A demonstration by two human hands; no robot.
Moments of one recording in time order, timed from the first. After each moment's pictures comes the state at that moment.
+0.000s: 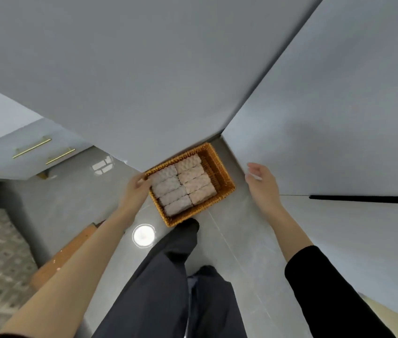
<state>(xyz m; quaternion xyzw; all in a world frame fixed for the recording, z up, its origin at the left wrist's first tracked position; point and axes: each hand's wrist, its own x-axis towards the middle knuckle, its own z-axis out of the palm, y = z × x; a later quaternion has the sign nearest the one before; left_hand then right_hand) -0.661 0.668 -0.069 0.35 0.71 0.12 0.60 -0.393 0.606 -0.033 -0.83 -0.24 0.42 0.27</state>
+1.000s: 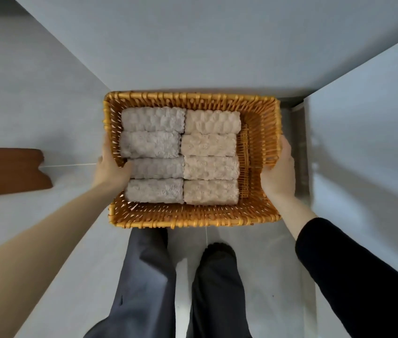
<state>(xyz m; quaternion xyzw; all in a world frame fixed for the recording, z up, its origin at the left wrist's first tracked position) -0.626 0.618 -0.528 0.29 0.85 0.13 0.41 -0.312 0.684 -0.540 -0.78 -0.52 0.34 0.09</state>
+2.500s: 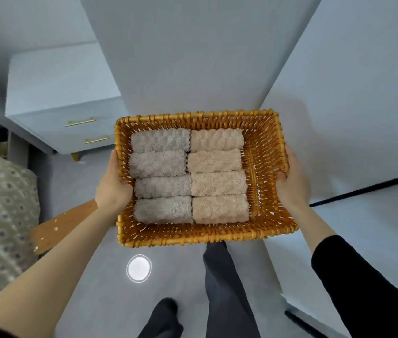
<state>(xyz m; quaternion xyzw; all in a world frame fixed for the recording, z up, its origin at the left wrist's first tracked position) -0.653 0.514 0.000 0.47 0.81 0.20 0.29 -0.303 0.526 0.014 -0.77 -0.55 0.20 0.25</state>
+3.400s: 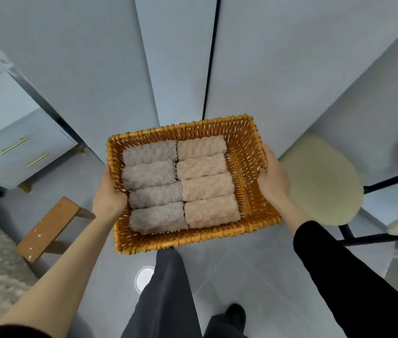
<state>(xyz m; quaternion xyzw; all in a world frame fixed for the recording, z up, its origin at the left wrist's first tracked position) -0.599 0.227 0.100 0.64 0.68 0.12 0.33 -0.276 0.087 0.109 -0.87 -0.38 0.12 0.28</state>
